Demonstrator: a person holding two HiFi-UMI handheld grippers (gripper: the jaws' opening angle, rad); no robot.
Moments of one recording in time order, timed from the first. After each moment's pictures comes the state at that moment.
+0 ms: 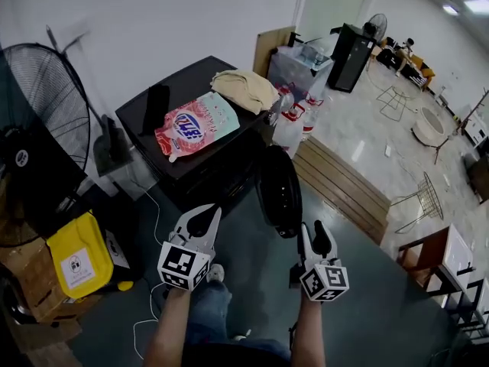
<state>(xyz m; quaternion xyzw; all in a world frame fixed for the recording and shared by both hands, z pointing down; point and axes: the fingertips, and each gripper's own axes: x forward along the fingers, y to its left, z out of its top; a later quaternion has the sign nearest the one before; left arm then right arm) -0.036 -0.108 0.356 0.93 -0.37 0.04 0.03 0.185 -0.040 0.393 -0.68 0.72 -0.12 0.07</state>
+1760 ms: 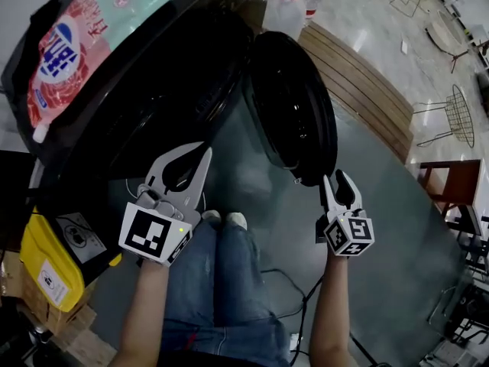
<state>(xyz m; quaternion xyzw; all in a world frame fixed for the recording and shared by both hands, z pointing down) 0.058 -0.249 0.604 0.96 -0.26 0.10 0.06 0.306 -0.126 0.742 -0.71 0.66 -0.22 -0.07</state>
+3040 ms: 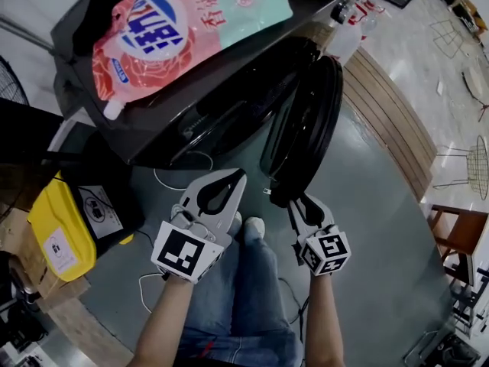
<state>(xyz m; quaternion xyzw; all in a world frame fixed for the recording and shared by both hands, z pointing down) -0.007 -0.240 0.597 0.94 -0.32 0.08 0.12 0.105 -0.170 0.758 -0.53 0.79 -0.28 -0.11</state>
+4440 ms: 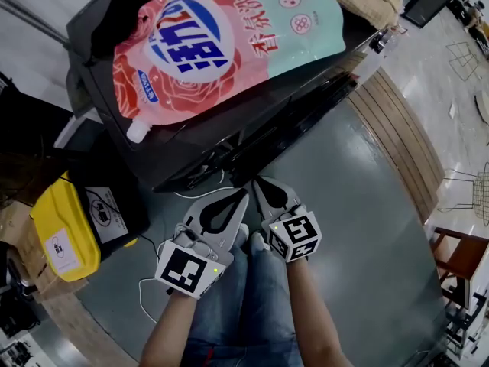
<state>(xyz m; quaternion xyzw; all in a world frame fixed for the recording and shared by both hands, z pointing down) -0.049 -0.261 0.614 0.92 -0.37 0.08 0.14 -0.036 -0.284 0.742 -0.43 0.87 -0.24 -0.07</state>
